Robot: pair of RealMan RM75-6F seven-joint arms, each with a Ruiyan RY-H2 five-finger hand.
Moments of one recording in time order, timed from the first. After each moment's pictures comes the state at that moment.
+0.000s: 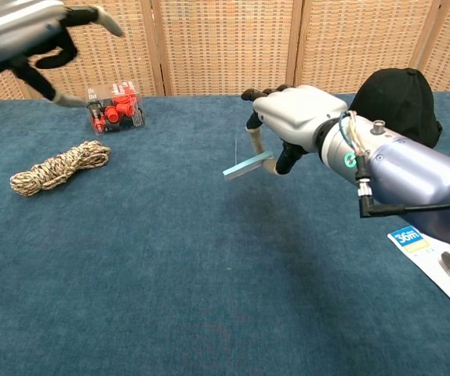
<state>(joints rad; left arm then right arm) -0.71 -1.46 -0.23 -1.15 1.69 1.19 0.12 0.87 -1.79 0.30 -1.43 -0.96 1.10 -0.84</state>
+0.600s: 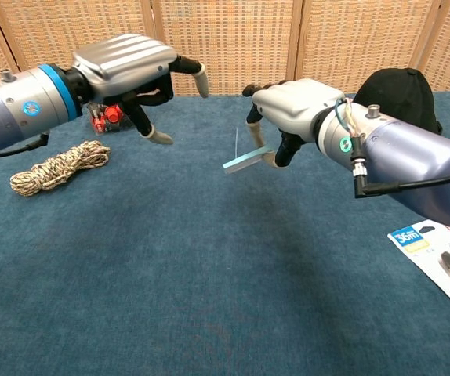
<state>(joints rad) -0.88 -1.61 -0.22 -1.16 1.61 1.01 0.13 0.91 -1.76 0.31 -1.46 -0.87 1.09 -0.87</state>
